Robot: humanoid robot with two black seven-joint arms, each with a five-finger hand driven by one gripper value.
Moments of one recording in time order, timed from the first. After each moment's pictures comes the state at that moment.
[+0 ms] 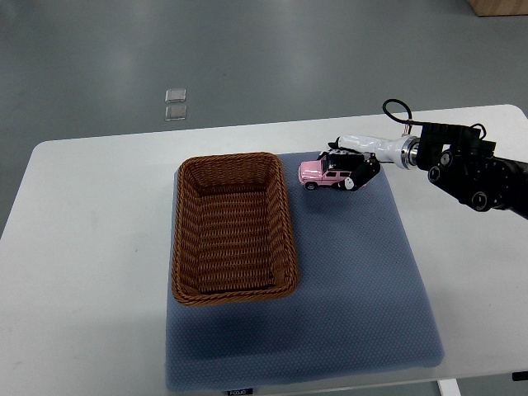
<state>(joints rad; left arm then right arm) 0.02 0.00 -0.06 -0.15 0.12 -0.03 0.00 1.04 -0.27 0.16 0.54 -1.22 0.23 0.36</state>
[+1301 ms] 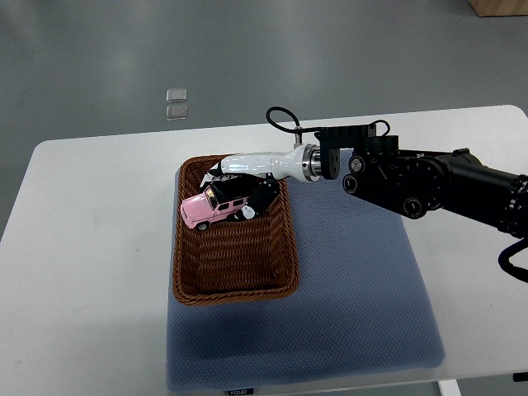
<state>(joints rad) 0.02 0.00 -0.06 -0.15 0.12 -0.03 0.00 1.15 -0.09 0.08 0.78 -1.22 0.24 0.43</state>
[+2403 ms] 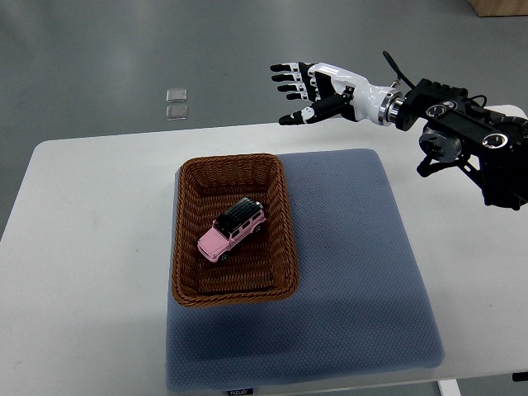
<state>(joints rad) 0.02 0.00 -0.06 -0.15 0.12 -0.03 0.00 1.07 -0.26 0.35 0.65 -0.46 0.38 0.25</state>
